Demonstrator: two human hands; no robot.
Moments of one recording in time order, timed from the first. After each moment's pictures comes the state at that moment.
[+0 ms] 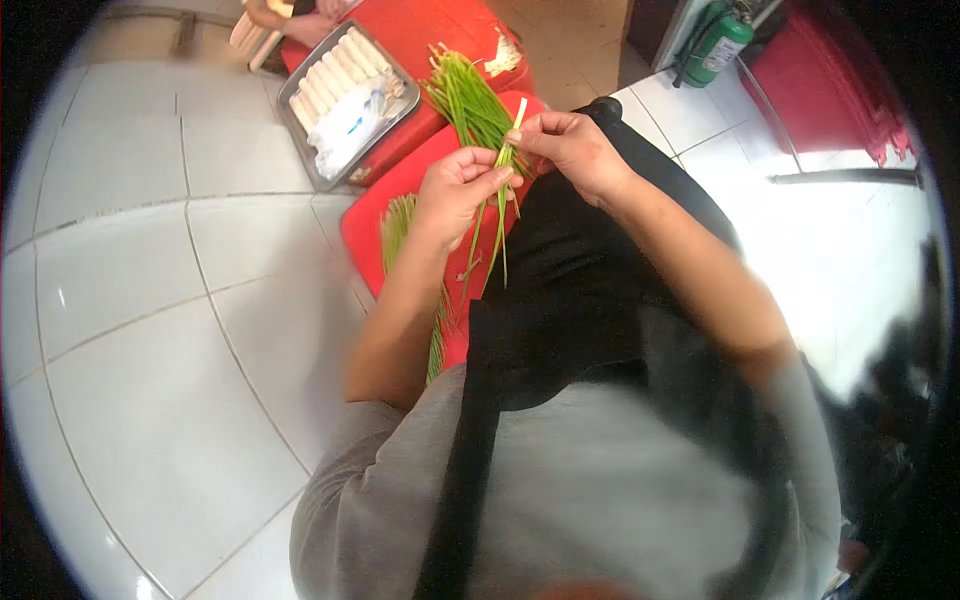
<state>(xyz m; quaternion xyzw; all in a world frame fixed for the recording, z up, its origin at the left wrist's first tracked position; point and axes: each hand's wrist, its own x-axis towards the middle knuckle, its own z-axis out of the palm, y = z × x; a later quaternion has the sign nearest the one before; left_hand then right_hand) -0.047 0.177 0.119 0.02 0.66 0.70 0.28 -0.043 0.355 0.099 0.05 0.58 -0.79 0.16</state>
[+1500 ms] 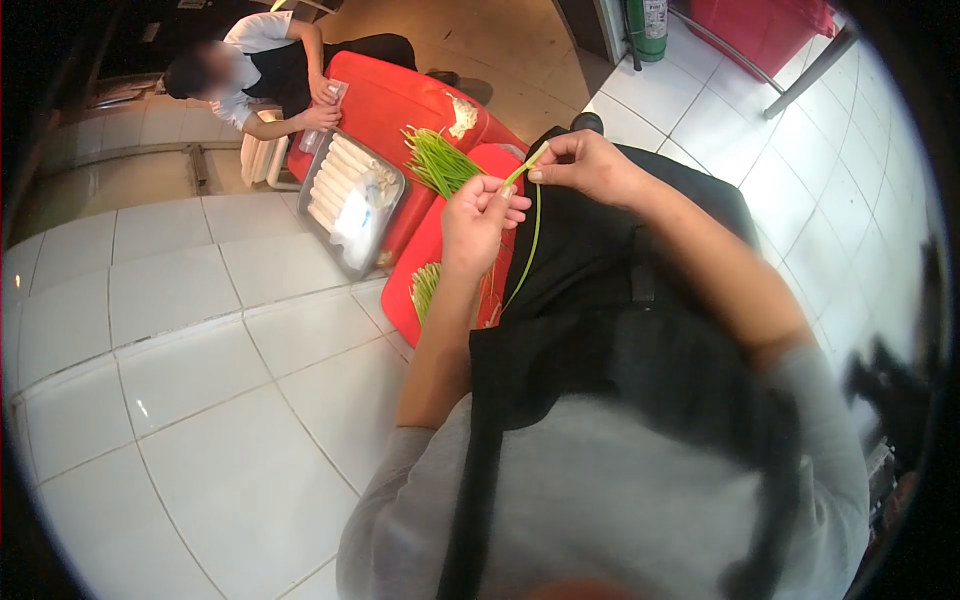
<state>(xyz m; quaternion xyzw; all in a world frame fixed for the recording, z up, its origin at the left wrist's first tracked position) -0.038 0.257 0.134 0.11 0.77 0.58 0.26 -0.003 0.442 0.088 -0.03 0.67 -0.74 0.01</state>
